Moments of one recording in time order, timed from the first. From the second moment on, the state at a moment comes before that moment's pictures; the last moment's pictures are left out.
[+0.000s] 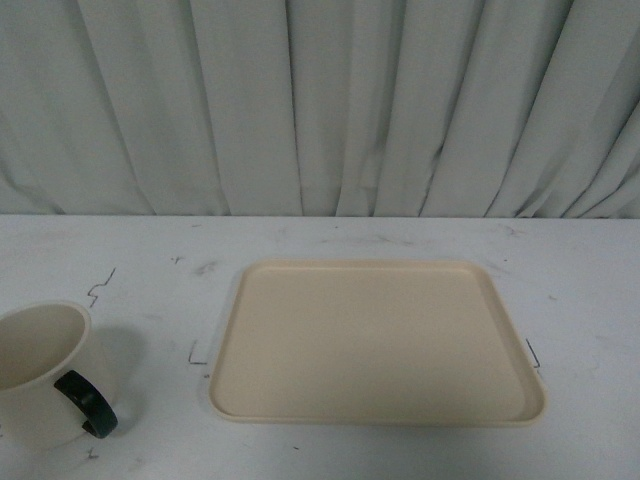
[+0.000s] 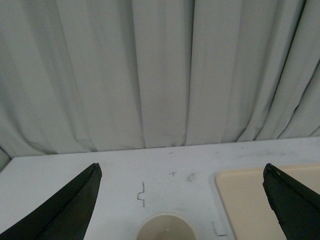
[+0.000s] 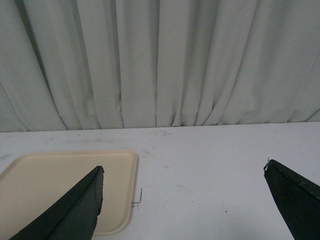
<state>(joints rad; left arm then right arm) 0.03 0.42 0.20 0.22 0.06 0.05 0.00 0.00 0.01 0.00 0.00 0.00</state>
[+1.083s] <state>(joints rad) 0.06 1.46 0.78 -0.28 -0.03 0.23 0.00 0.00 0.01 0.00 0.00 0.00</state>
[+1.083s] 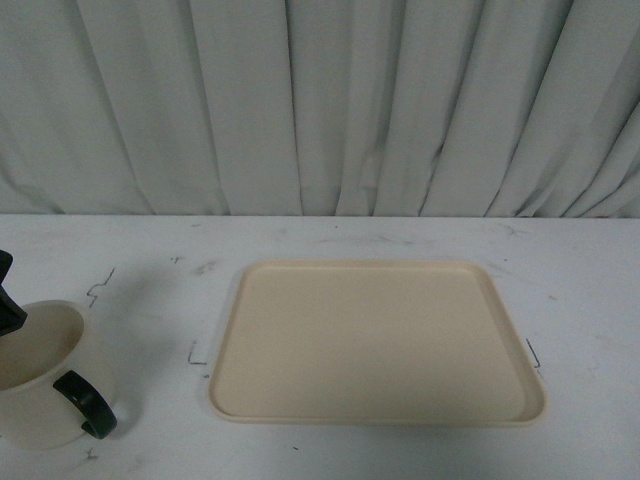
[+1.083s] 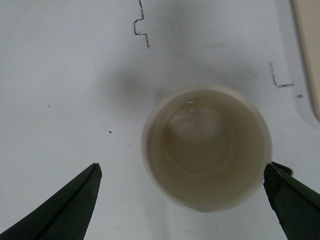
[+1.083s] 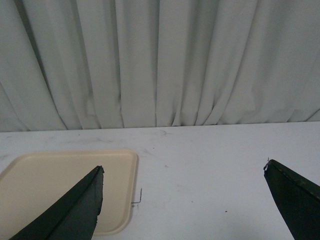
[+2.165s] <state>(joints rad) 0.07 1.53 0.70 -0.06 -0.08 0.19 0.00 0.00 0.01 0.00 0.00 0.00</state>
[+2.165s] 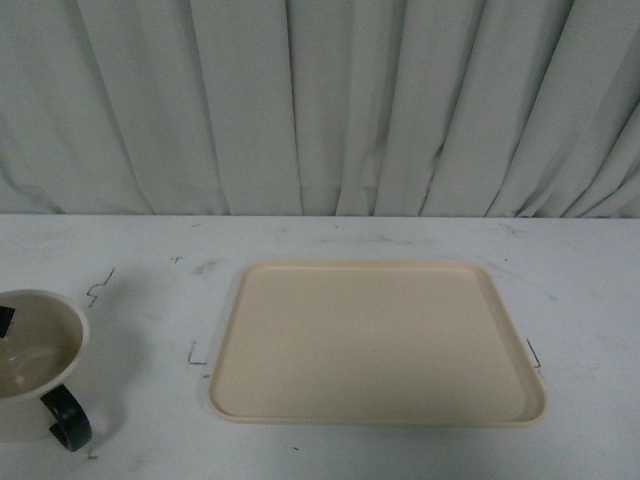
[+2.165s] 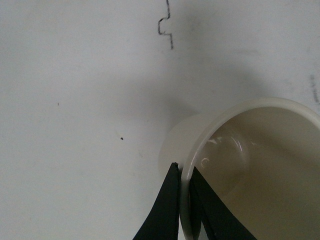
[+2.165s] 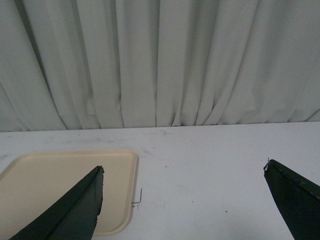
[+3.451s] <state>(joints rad) -0.49 2.05 1.34 -0.25 -0.11 -0.07 0.00 0.00 0.01 0.00 0.00 0.00</state>
